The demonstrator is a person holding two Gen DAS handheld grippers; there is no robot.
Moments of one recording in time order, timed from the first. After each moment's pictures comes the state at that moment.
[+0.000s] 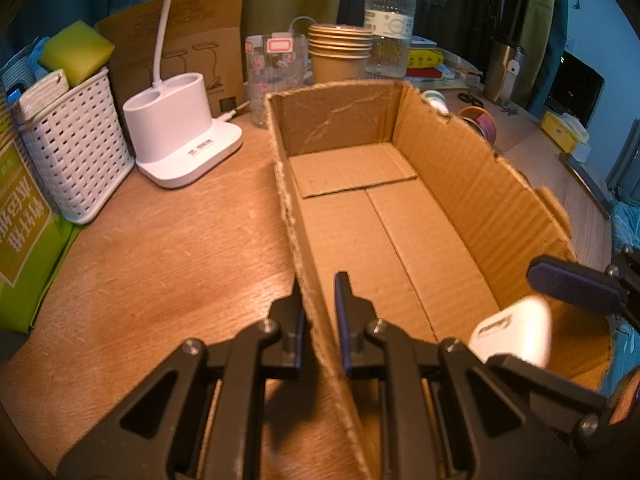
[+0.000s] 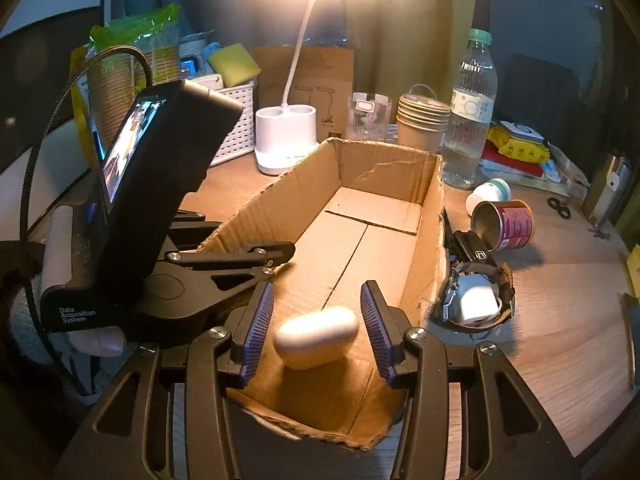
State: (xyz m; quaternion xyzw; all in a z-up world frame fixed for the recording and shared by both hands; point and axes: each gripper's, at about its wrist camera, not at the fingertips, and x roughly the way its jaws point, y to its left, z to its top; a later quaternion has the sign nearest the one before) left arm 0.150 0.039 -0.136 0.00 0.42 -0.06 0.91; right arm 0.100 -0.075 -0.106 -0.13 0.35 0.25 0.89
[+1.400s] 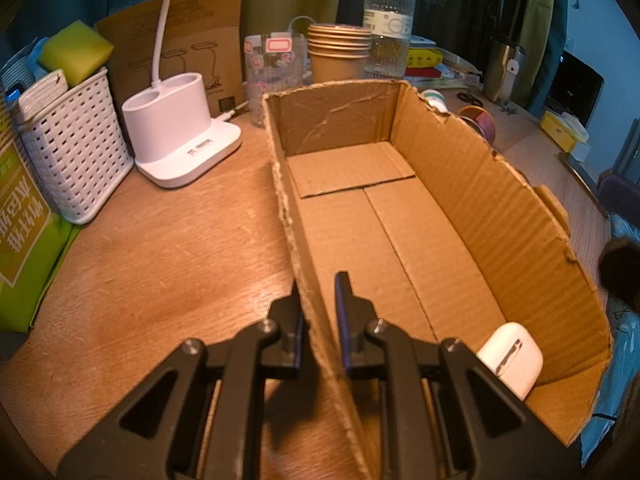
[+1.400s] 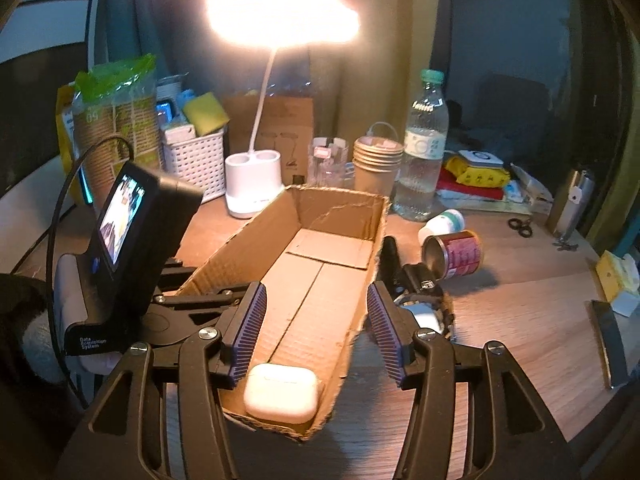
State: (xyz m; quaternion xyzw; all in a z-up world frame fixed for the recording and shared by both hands) left arm 0.151 0.040 -0.135 0.00 0.42 -0.06 0.91; right arm 0.095 -0.104 -0.068 -0.11 0.29 0.21 0.93
